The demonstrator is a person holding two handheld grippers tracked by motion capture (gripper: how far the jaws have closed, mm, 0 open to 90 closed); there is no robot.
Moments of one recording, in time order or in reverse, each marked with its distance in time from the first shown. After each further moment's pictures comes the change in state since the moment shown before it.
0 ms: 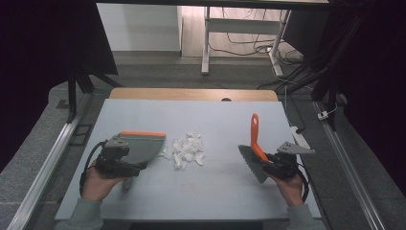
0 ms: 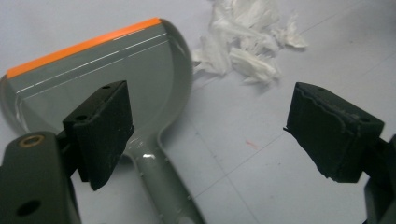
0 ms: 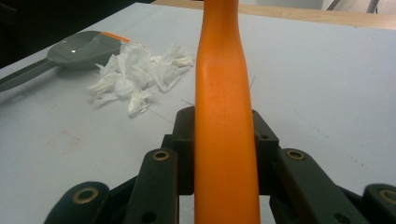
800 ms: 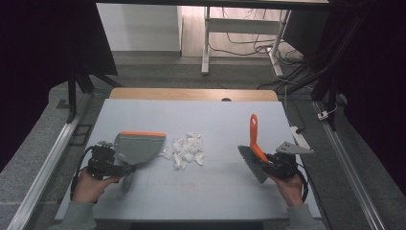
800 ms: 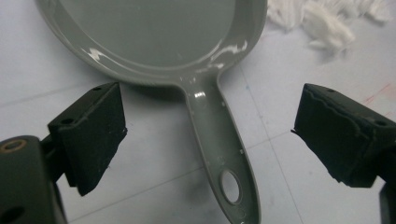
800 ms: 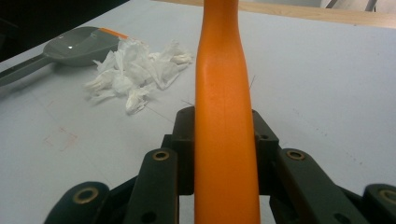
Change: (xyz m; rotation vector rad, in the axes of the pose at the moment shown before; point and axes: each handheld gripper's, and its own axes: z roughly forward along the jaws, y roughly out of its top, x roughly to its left) left arm 0.028 -0.021 0.015 0.170 0.057 -0.225; right arm 0.001 0.000 0.002 0.012 -0.007 -0.008
